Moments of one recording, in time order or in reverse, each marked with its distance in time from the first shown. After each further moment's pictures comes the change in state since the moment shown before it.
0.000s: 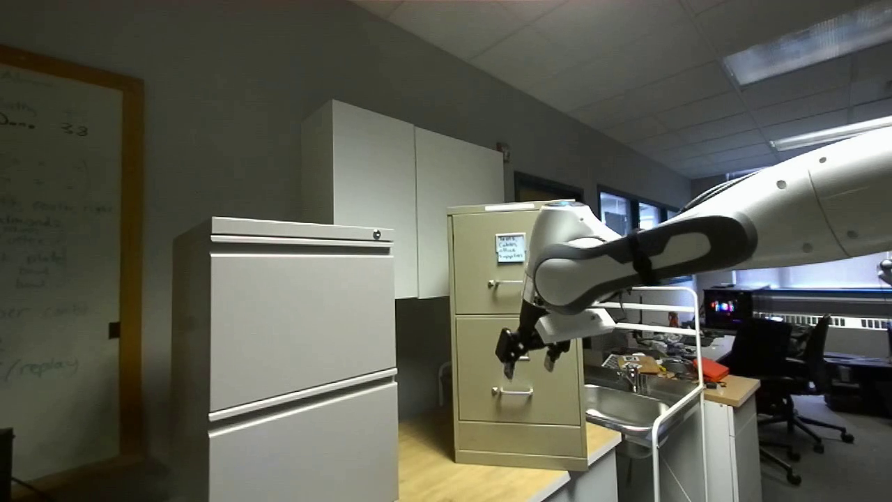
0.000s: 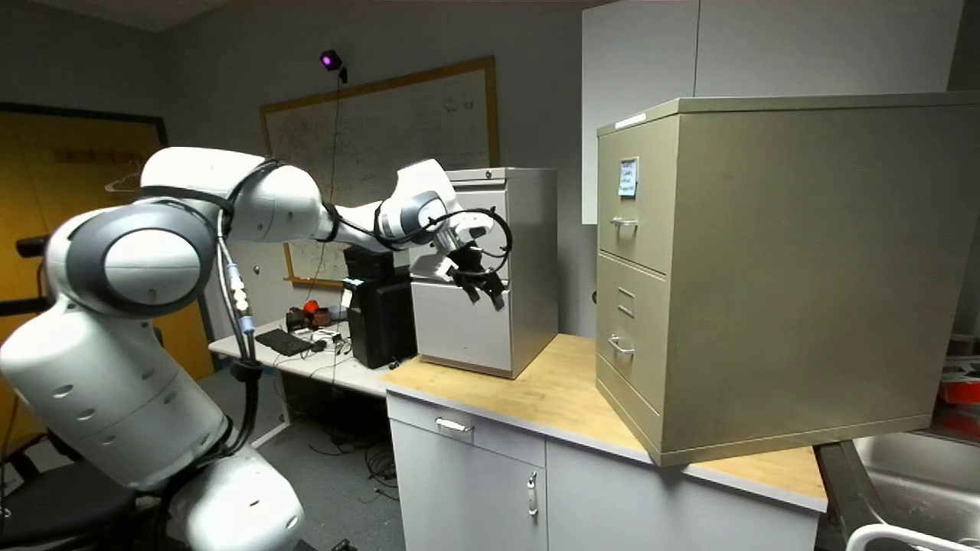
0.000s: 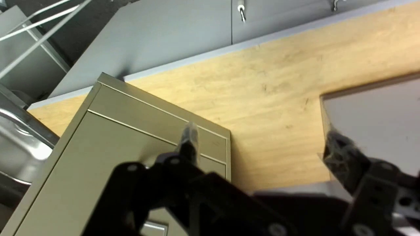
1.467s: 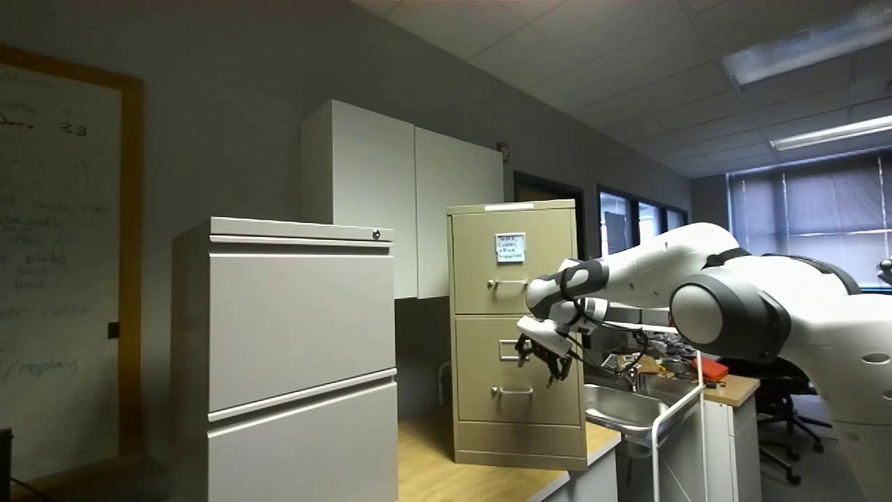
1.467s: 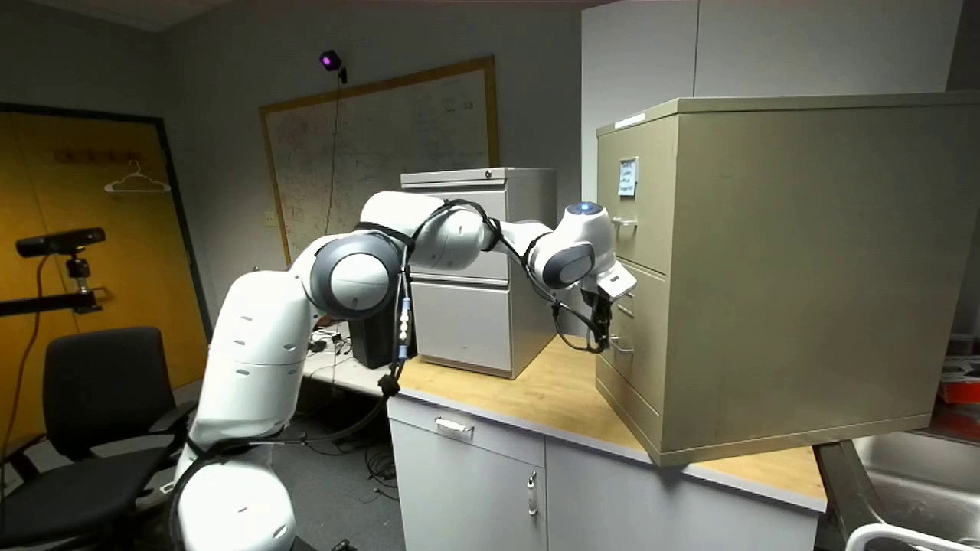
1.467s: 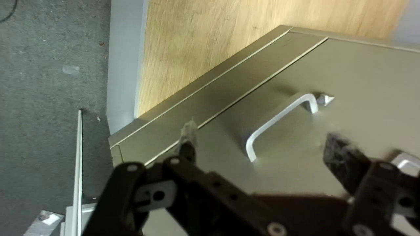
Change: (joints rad) arm -0.122 0.710 -0.267 0.604 0.486 0.080 0.446
